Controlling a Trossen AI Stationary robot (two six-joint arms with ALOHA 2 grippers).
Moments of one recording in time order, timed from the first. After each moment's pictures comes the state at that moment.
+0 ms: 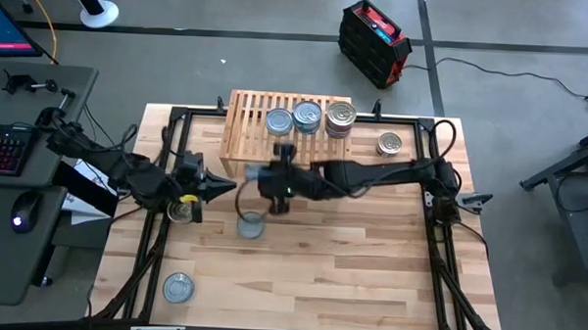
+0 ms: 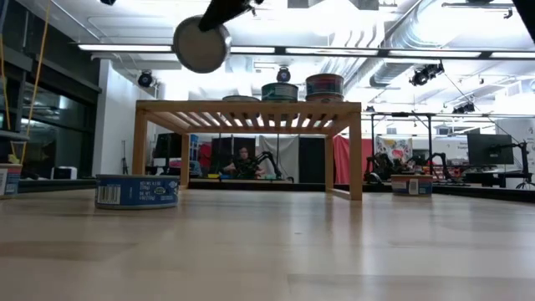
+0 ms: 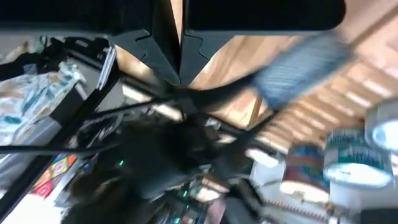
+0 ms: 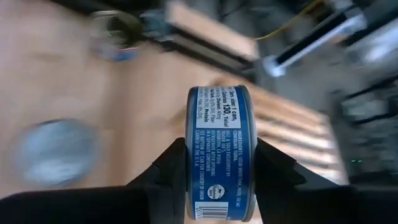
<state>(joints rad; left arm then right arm) -0.45 0.78 0.84 -0.26 -0.61 -0.52 0.11 2.01 1.97 -0.59 0.49 -0.38</state>
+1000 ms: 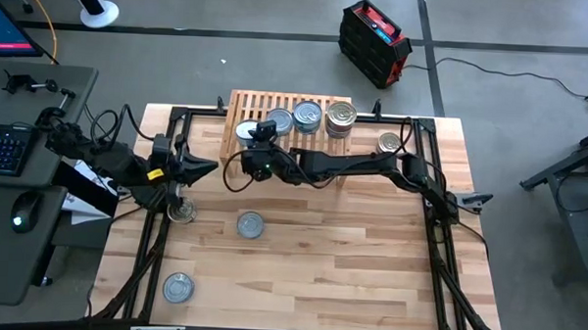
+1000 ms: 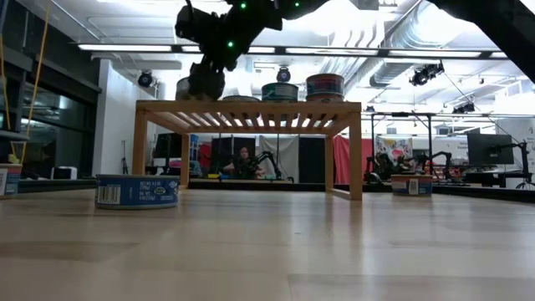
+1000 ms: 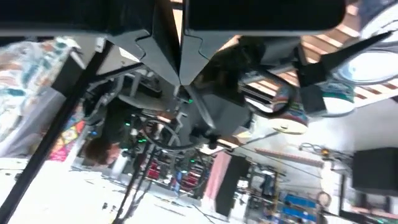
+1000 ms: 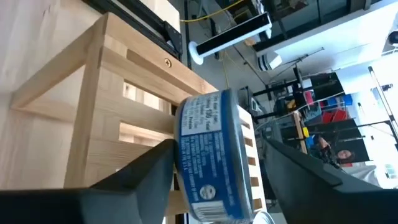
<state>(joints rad) -0.46 0.63 0.84 -0.19 -0.67 -0.32 -0.05 2.23 1.96 -0.18 0.68 -0.80</state>
